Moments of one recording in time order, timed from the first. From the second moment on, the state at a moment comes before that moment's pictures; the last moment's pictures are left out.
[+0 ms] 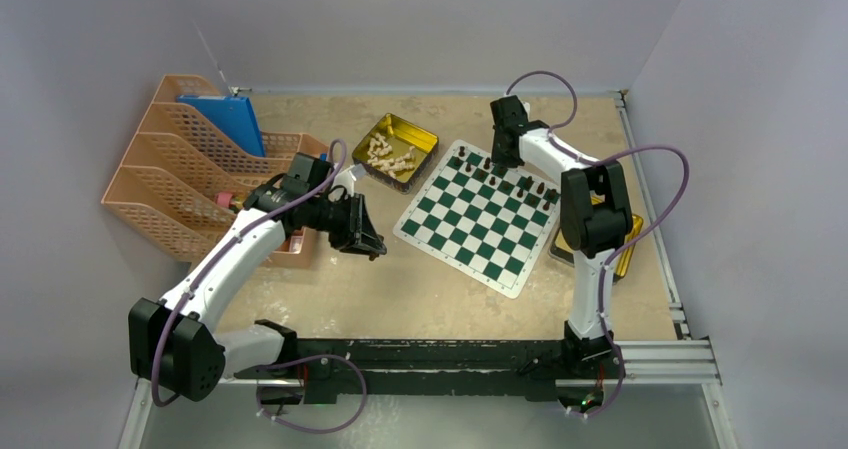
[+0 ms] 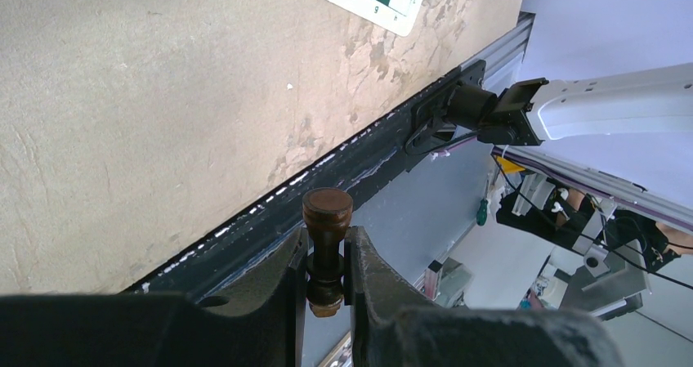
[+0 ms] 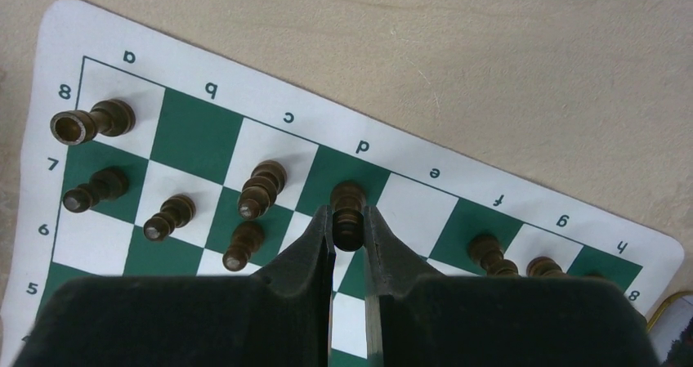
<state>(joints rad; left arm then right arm) -0.36 1.20 0.99 -0.82 0.70 -0.54 0.29 2.10 1.61 -0.52 0.25 0.39</state>
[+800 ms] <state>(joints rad) -0.36 1.20 0.99 -0.82 0.70 -0.54 0.28 2.10 1.60 -0.51 0.26 0.40</state>
